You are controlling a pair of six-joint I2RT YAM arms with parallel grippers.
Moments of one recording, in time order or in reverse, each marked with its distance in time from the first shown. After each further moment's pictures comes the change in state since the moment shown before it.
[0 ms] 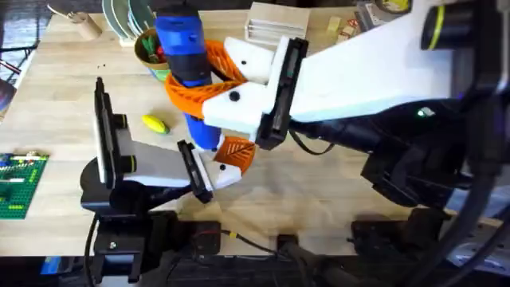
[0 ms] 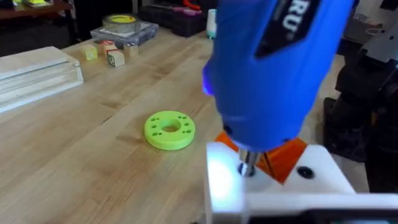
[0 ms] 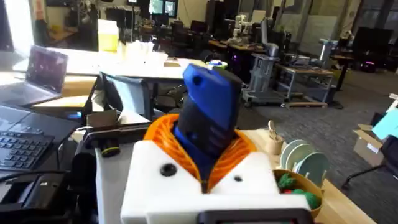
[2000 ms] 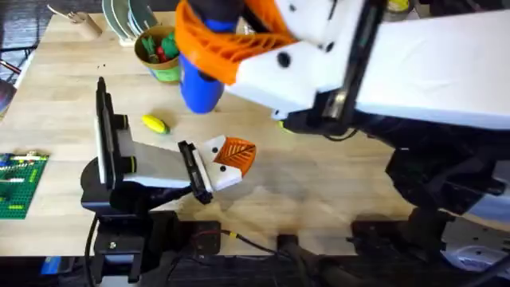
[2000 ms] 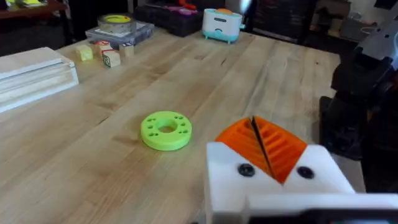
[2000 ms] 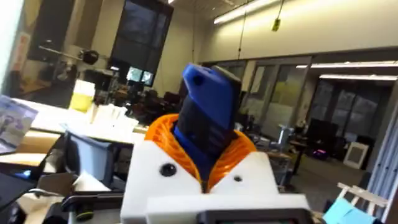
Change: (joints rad) left arm -0.003 0.000 0.000 -0.002 0.014 0.003; right arm -0.033 -0.071 -0.010 0.242 -0.008 -0.049
